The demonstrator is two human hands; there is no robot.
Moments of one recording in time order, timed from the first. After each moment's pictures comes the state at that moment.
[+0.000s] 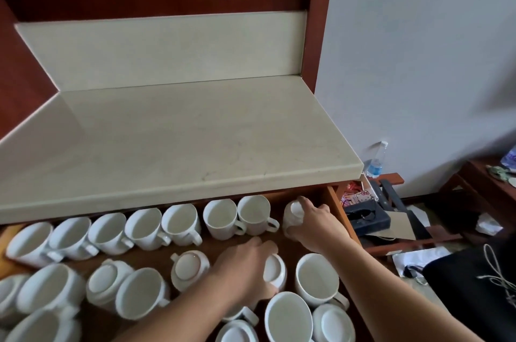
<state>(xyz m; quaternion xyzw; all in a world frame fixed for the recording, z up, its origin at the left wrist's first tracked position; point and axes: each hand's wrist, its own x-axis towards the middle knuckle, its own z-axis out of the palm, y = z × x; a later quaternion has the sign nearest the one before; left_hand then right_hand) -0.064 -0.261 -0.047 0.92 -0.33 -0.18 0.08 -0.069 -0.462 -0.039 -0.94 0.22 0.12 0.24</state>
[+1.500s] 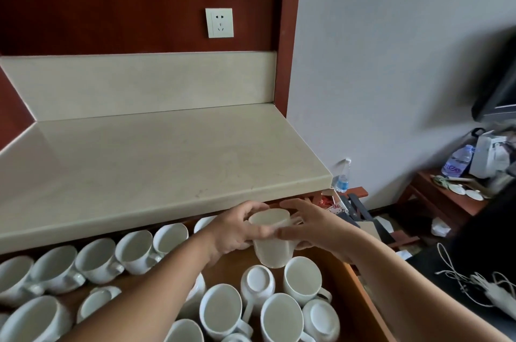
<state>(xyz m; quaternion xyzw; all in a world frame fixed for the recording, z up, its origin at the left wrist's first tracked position) -0.026 -0.254 0.030 0.70 -0.21 -0.36 0.57 -0.130 -0.453 0.056 -0.81 0.14 0.08 0.56</state>
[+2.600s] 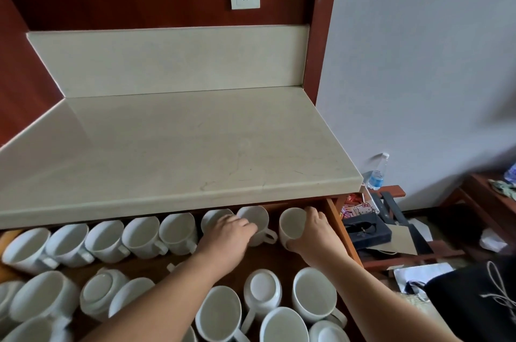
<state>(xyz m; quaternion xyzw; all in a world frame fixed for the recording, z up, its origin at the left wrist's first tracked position) 0.014 -0.252 -0.072 0.92 -0.39 0.02 0.06 -0.069 -0.466 -0.048 -0.93 0.21 0.04 0.29</state>
